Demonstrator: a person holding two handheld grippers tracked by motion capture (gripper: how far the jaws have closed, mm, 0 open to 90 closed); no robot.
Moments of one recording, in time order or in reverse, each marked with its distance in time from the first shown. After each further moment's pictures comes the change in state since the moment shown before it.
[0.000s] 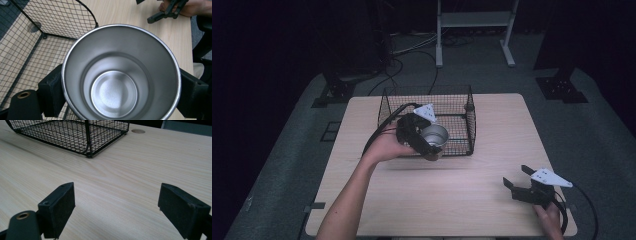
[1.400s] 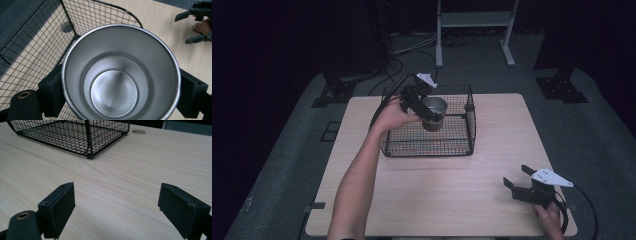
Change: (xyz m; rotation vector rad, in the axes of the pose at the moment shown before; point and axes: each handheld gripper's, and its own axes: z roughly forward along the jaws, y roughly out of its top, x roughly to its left) left arm 0.084 0.025 0.008 0.009 0.072 -0.156; right arm -0.001 0.000 0.000 -0.006 0.009 0.014
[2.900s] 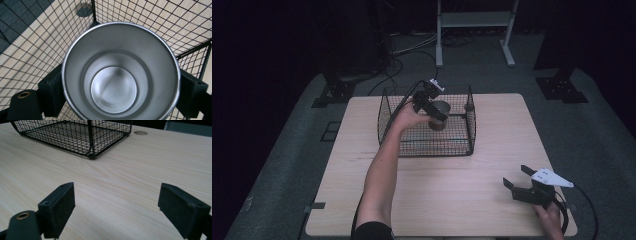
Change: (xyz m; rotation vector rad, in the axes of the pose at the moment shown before) left arm 0.044 -0.011 0.085 0.074 0.054 -0.119; right arm 0.000 0.000 0.000 -0.006 0.013 -0.007
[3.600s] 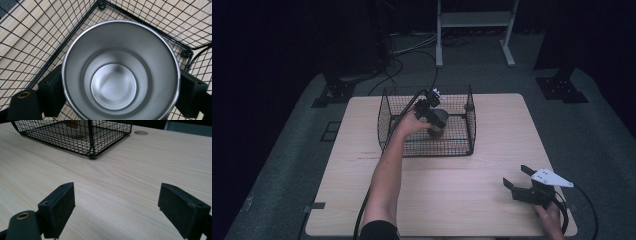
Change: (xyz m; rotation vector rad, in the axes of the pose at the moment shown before) left arm 0.007 -0.018 0.036 0.084 0.028 -0.038; right arm 0.000 0.000 0.000 0.004 0.003 0.000
